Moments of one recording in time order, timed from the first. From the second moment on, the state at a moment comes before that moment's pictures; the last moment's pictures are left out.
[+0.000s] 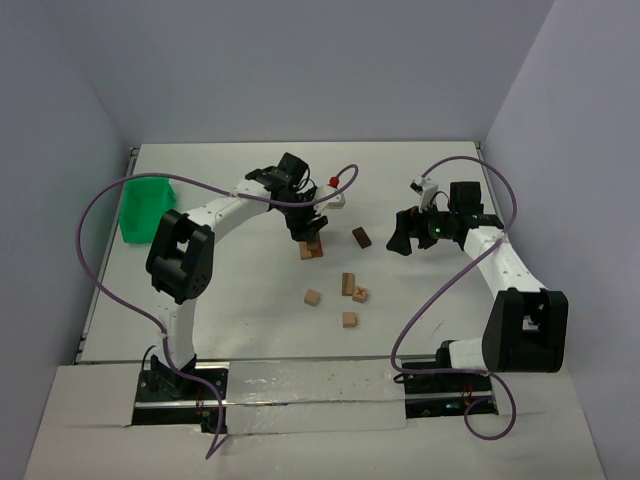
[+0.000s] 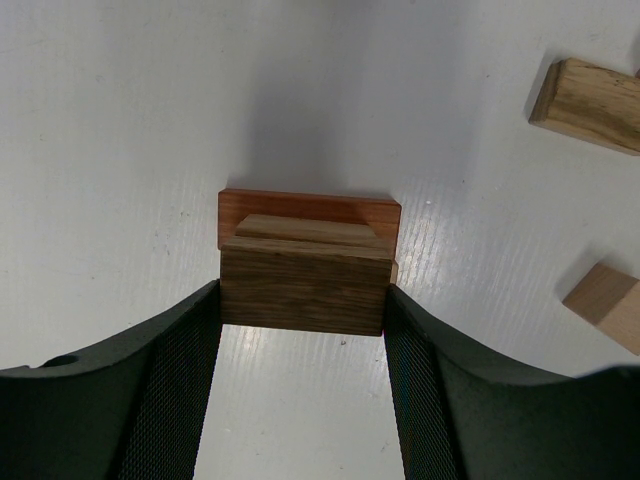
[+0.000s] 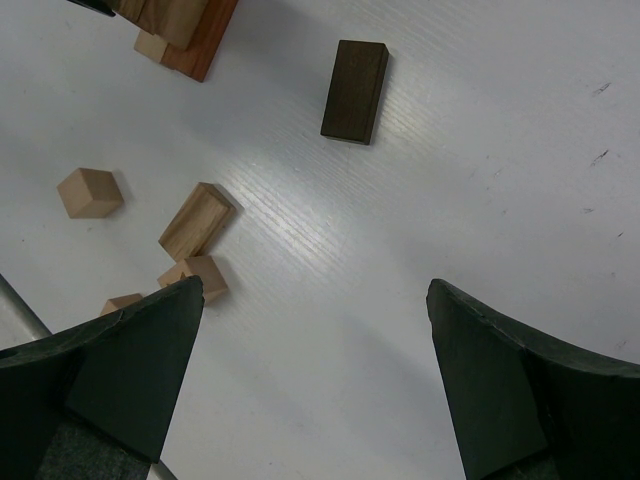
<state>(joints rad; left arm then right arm) -0.60 2.05 1.66 -0.70 0.42 0.71 -0.05 1.34 0.91 -0.51 -0.69 -0.29</state>
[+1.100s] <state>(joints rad) -0.29 1.59 1.58 -0.71 0.66 0.51 0.31 1.36 0.97 -0.58 -0.55 -0.47</state>
